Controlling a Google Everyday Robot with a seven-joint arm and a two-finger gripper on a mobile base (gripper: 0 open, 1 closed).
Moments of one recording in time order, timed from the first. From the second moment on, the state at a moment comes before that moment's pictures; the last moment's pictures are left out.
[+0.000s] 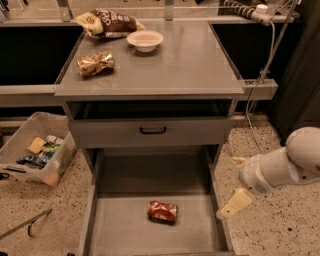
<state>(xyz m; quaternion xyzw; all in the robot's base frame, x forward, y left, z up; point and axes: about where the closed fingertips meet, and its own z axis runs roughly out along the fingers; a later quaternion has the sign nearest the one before) 0.453 -0.200 0.667 -0.52 0.80 0.16 0.24</state>
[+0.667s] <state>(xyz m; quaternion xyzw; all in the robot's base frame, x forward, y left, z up) 0.462 -0.117 0.581 -0.53 0.79 0.21 0.22</state>
